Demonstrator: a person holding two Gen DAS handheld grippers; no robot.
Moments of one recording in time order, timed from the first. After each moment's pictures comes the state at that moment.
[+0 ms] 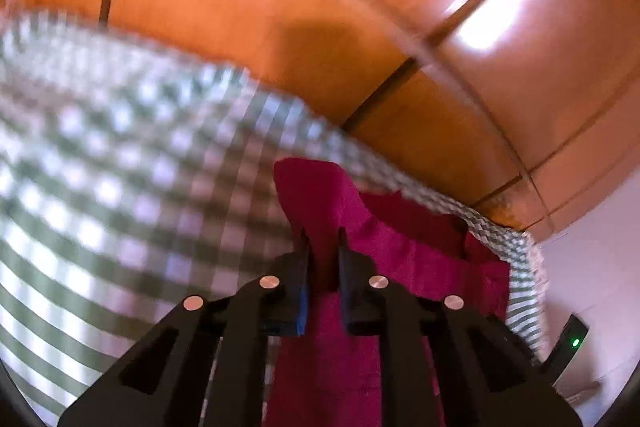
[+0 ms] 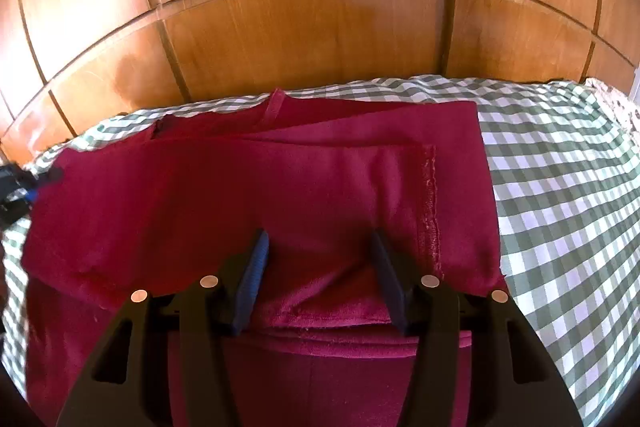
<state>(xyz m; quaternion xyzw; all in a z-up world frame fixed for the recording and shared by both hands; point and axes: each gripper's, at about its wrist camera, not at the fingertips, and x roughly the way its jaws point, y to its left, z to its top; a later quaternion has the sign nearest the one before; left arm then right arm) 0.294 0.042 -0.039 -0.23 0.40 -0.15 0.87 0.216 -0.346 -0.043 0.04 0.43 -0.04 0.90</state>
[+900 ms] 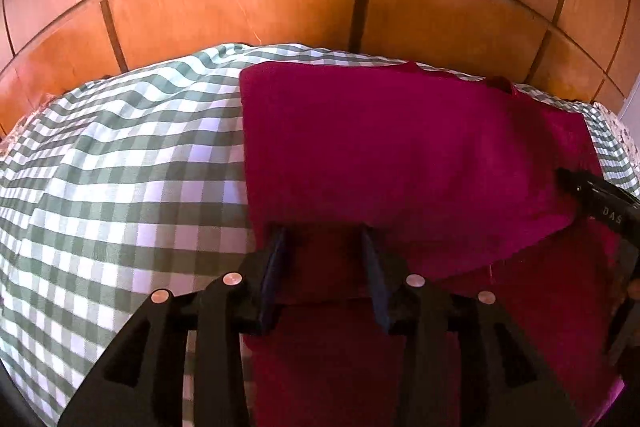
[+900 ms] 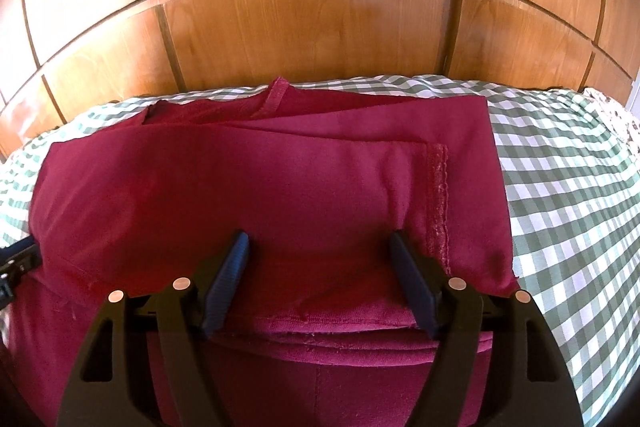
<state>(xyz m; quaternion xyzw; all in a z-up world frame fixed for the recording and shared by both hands) 0.217 -0.022 -0.076 0.00 0.43 -0.08 0.90 0.219 -0.339 -0.056 0.03 0.43 -0.04 0.90</state>
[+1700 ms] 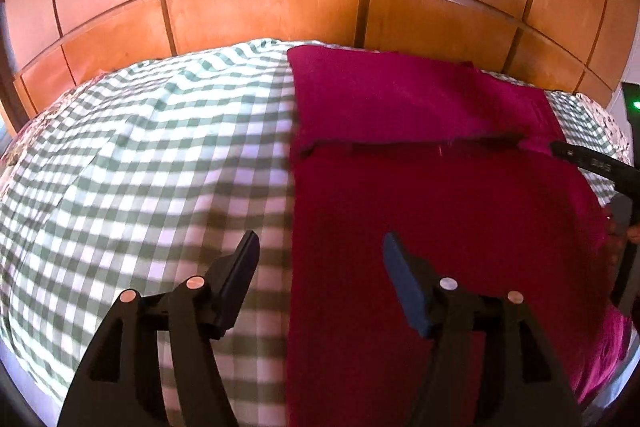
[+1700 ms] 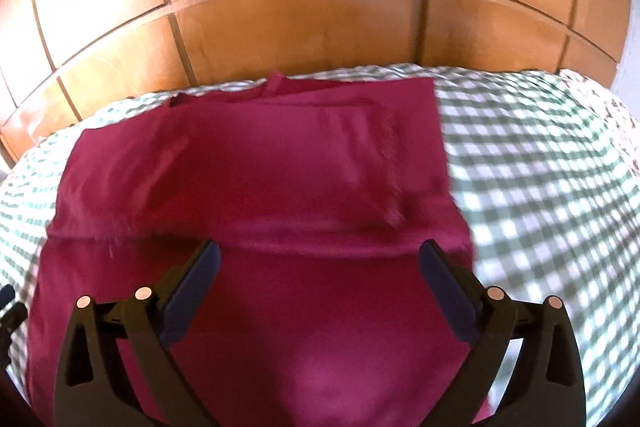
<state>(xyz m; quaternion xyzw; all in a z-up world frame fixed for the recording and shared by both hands) 0.072 0.017 -0.055 -0.01 0.42 -0.06 0.91 0.143 -0.355 -0.025 0.03 0.44 -0.05 0.90</state>
